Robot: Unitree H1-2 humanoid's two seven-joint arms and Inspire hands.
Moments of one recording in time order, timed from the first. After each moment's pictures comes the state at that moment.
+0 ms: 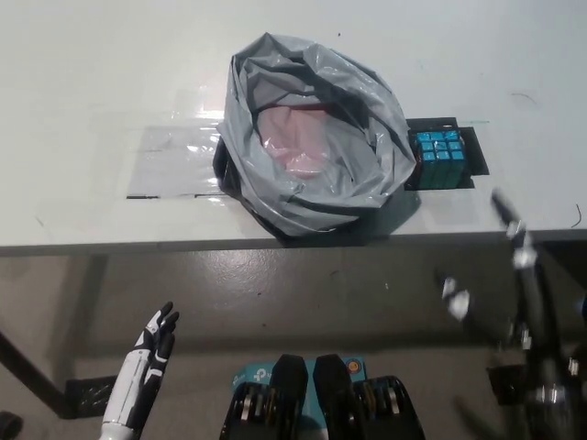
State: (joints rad) left_arm 0.05 0.14 -0.04 0.06 0.13 -0.16 -0.01; right_arm -0.16 -0.06 0.01 -0.10 -0.37 -0.22 -0.12
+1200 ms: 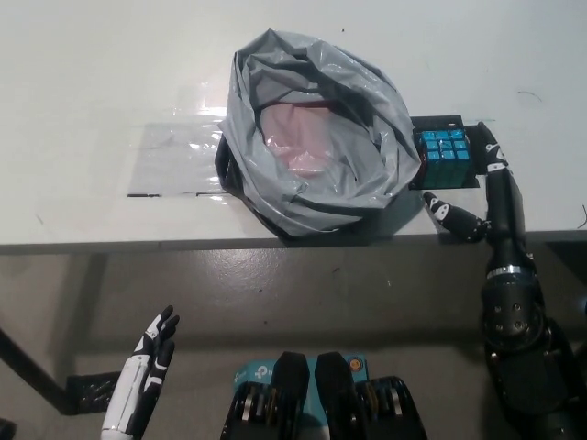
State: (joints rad) left_arm 0.07 0.14 -0.03 0.06 0.14 -0.19 -0.01; right_arm -0.56 -0.09 -0.02 0.57 -0.44 -0.18 -0.33
